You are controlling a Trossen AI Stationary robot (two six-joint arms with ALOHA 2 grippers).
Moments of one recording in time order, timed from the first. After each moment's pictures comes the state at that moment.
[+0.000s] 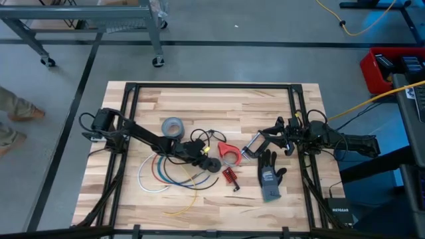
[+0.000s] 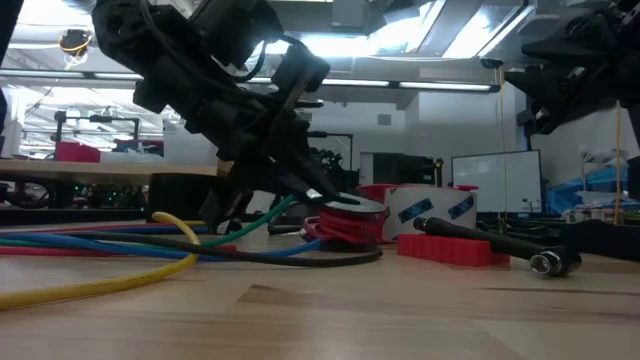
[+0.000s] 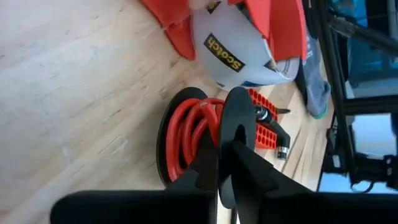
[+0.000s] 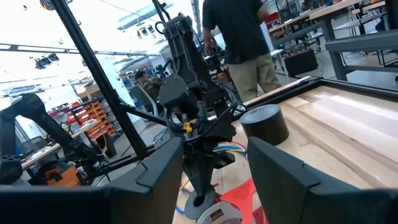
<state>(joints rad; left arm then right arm) -0.16 1.80 0.79 0.40 -0.02 -1.19 -0.07 0.00 0.02 0.11 -0.09 0.44</state>
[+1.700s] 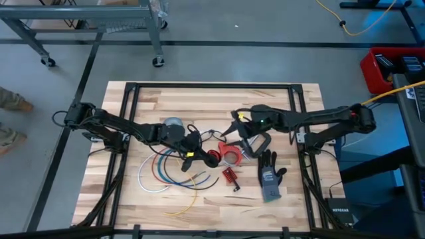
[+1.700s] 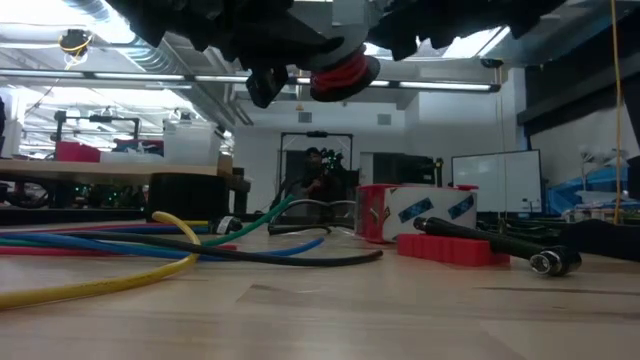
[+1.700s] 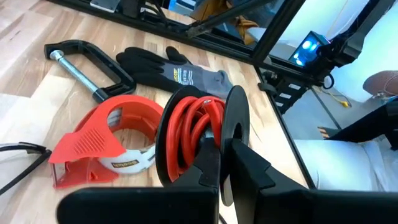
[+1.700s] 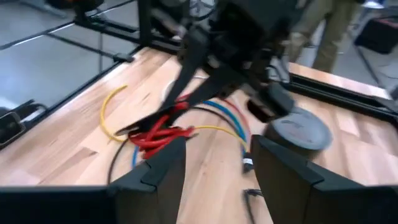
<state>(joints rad) -0.10 1.46 0.79 0.30 0.17 -0.34 -0.05 1.32 0.86 0.09 -0.37 -0.30</state>
